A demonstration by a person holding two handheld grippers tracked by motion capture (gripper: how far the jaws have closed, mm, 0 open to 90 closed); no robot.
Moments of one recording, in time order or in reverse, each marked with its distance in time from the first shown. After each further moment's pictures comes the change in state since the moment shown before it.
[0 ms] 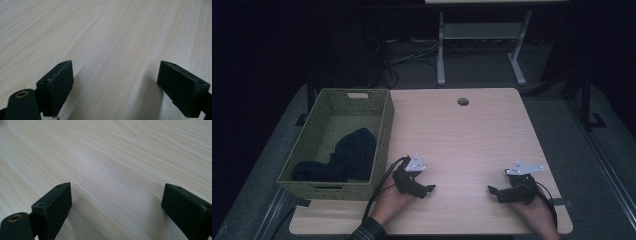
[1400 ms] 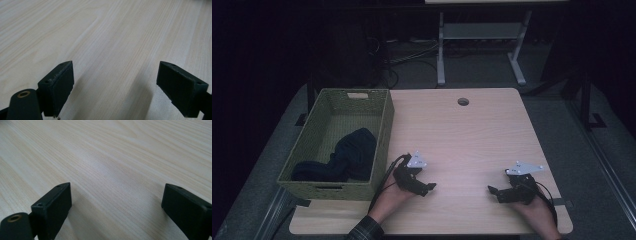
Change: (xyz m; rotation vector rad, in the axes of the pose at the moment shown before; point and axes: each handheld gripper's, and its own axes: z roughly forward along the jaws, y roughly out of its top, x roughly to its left) left arm -0.001 0.012 -0.006 0.028 0.004 -0.053; right arm 0.000 0.000 0.000 0.003 0.001 0.001
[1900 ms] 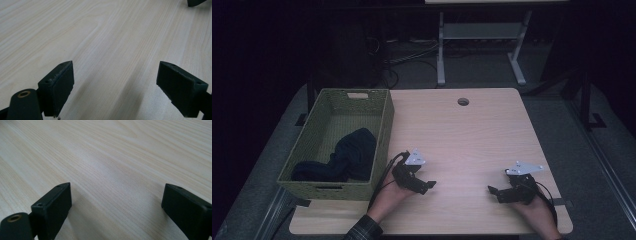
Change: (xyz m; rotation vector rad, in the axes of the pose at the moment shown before) left arm 0.002 0.006 -0.008 -0.018 -0.009 -0.012; right arm 0.000 0.000 0.000 0.000 0.000 0.000
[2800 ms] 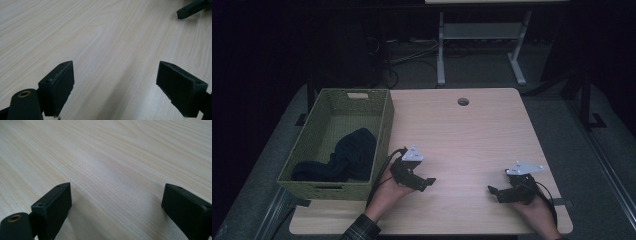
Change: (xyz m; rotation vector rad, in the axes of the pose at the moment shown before) left arm 0.001 0.010 -0.014 -0.028 -0.017 -0.024; right arm 0.000 0.000 0.000 0.000 0.000 -0.001
